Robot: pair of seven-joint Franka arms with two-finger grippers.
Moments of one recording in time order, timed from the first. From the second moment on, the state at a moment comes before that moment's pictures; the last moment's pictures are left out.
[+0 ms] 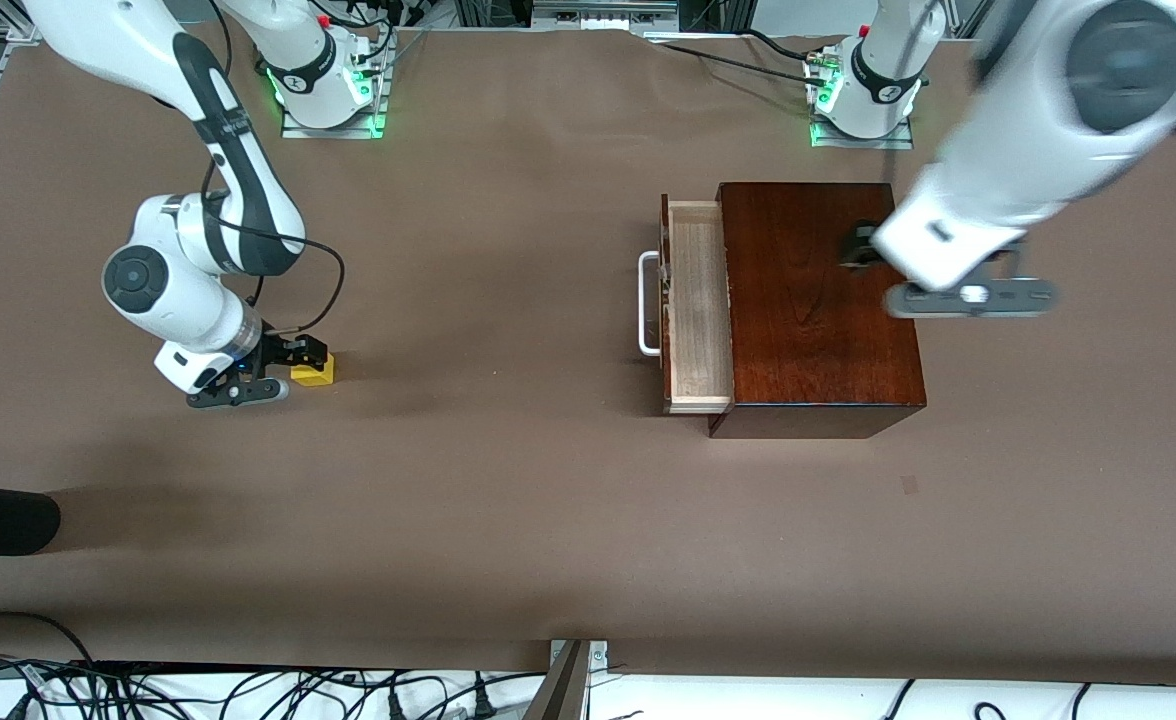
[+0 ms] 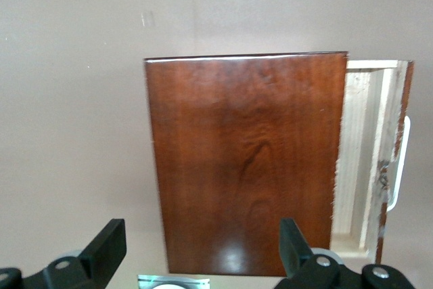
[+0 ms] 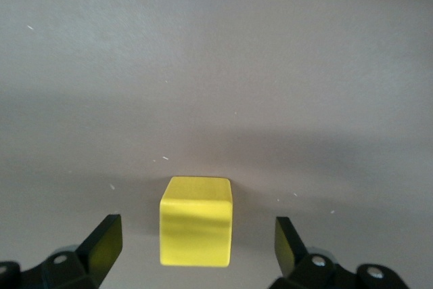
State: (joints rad) left arm -0.01 0.26 -0.31 -1.29 0.08 1.34 -0.29; right arm 0.19 0.39 -0.09 -2.08 0.06 2.45 -0.08
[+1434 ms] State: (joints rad) left arm -0.05 -0.04 -0.03 -1.65 0.03 1.57 -0.02; right arm 0.20 0.34 -0.02 -1.88 0.06 2.25 -0.08
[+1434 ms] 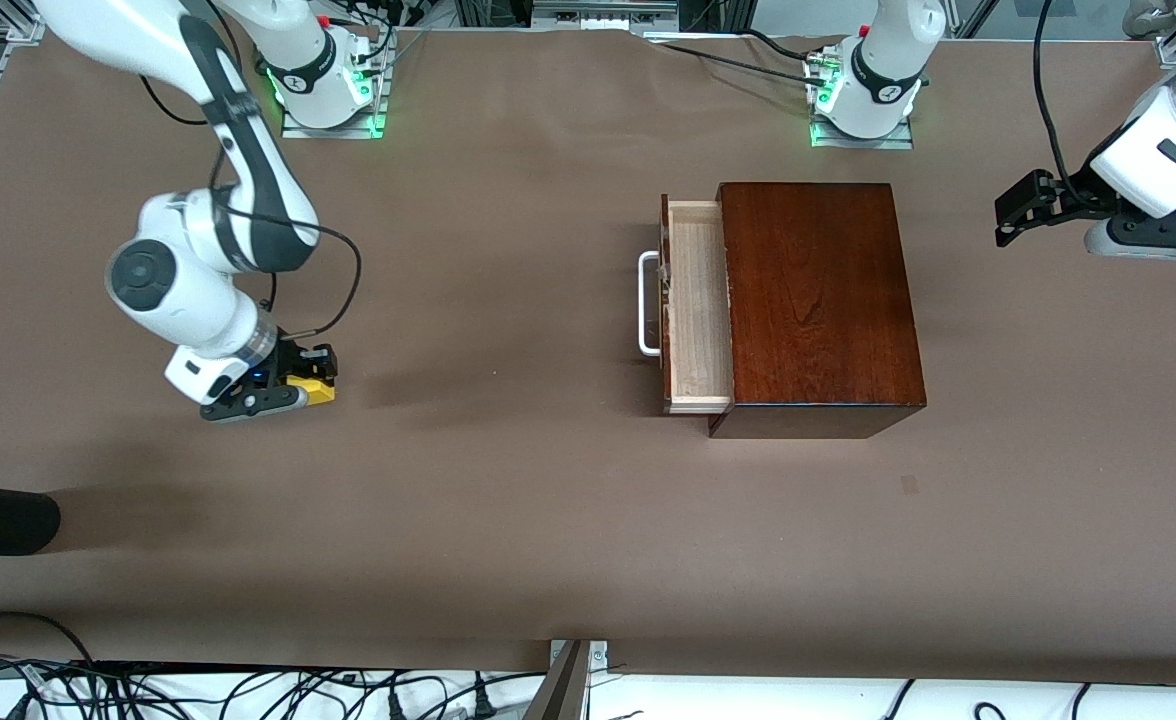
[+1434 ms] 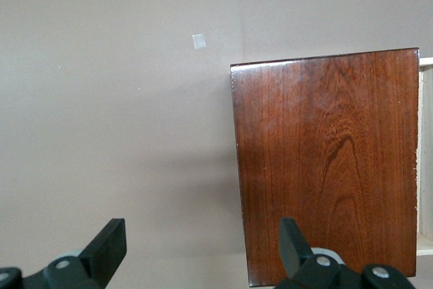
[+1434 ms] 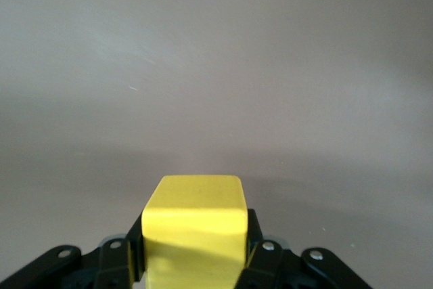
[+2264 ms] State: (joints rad) left arm -0.05 -0.04 -0.03 -1.65 0.03 1.57 -0.02; right arm 0.58 0.42 0.04 -1.35 0.03 1.78 -0.23
